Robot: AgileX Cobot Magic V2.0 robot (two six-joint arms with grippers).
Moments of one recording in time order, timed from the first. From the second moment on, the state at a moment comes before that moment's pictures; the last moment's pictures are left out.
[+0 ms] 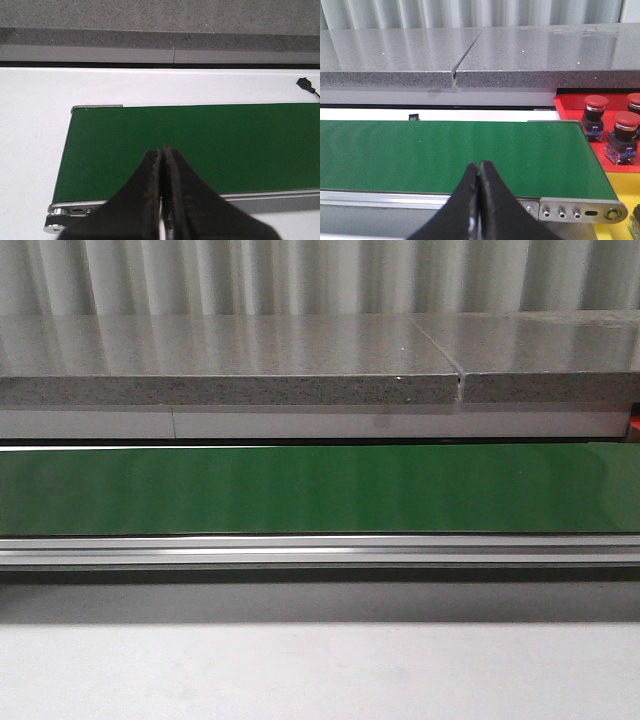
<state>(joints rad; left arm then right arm) -0.04 0.55 -0.59 -0.20 0.56 0.12 0.04 -0.01 0.03 0.06 0.11 0.05</state>
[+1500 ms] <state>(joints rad) -0.04 0.00 0.00 0.06 0.03 -0.14 0.04 -0.01 0.03 0.06 0.10 0.05</state>
